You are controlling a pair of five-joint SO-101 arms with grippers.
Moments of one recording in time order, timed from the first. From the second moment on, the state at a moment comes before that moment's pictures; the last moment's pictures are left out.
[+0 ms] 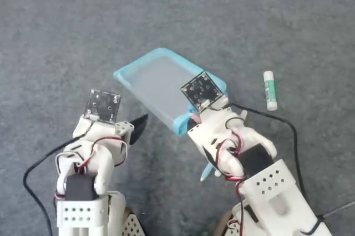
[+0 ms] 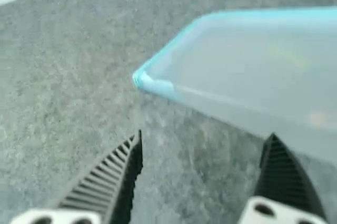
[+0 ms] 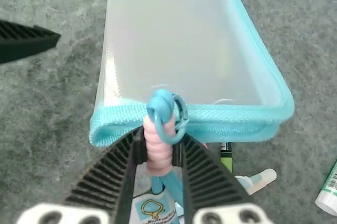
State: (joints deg) left arm -6.7 -87.3 78.4 57.9 -8.3; right arm -33.4 -56.1 57.1 54.2 9.6
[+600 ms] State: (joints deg) left arm -3.0 -103.1 80.1 64.3 -11.5; right arm -40.0 -55.6 50.9 58.5 10.7
